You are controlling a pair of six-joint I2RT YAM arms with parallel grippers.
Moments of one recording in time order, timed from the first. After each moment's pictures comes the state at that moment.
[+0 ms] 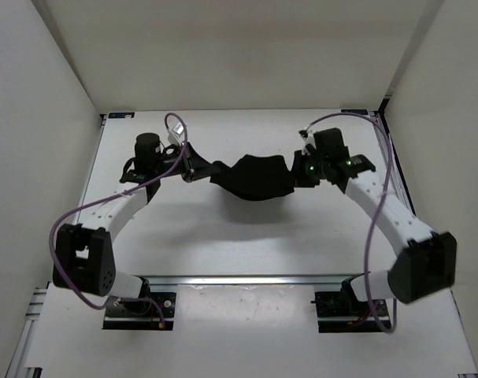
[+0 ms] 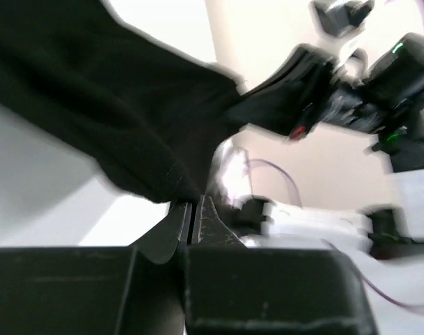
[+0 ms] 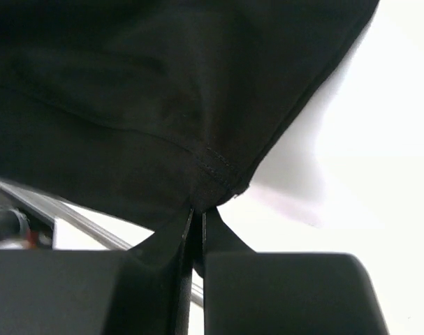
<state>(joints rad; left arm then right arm) -0.21 1.46 0.96 0.09 0.89 -0.86 0.33 1.44 1.22 -0.64 -0.36 0.33</state>
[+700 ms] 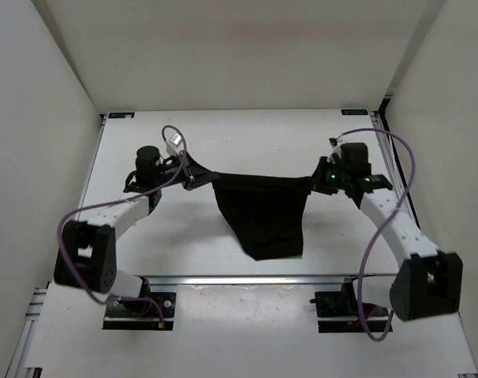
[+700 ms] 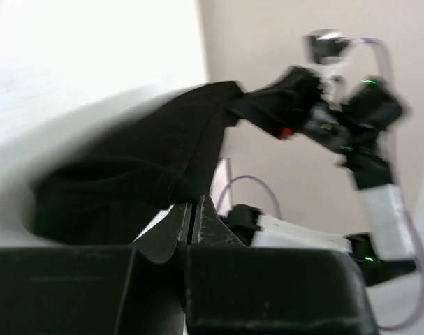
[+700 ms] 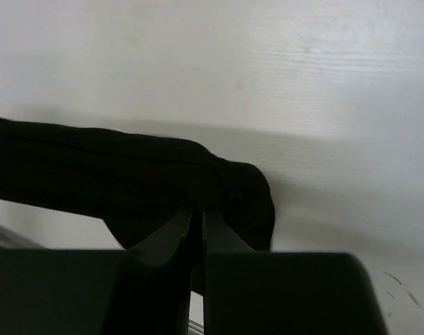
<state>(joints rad) -0.19 1.38 0.76 0.42 0.91 -1.07 0.18 1.19 0.93 -0.44 -0.36 0.38</state>
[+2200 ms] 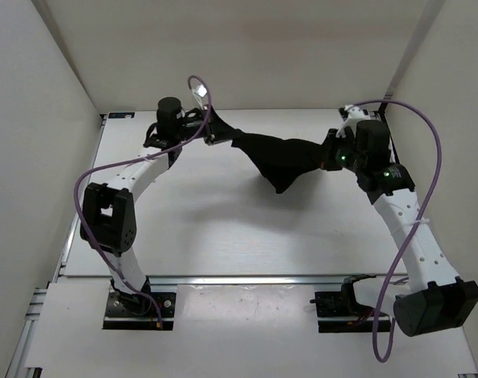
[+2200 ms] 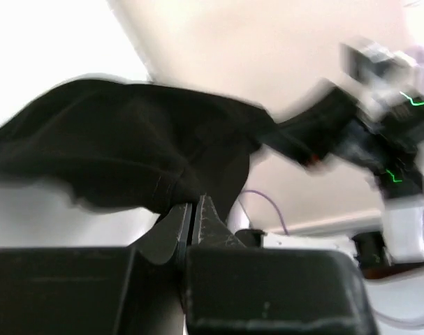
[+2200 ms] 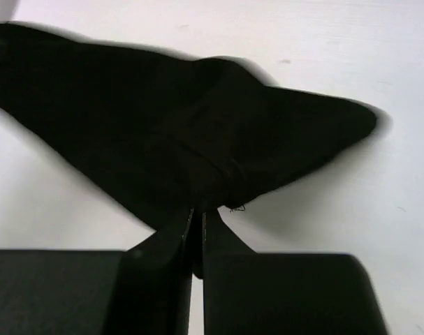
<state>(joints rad) -0.33 1.77 1.40 0.19 0.91 -0.87 0.24 1.15 1.19 -0.51 -0.28 0.23</state>
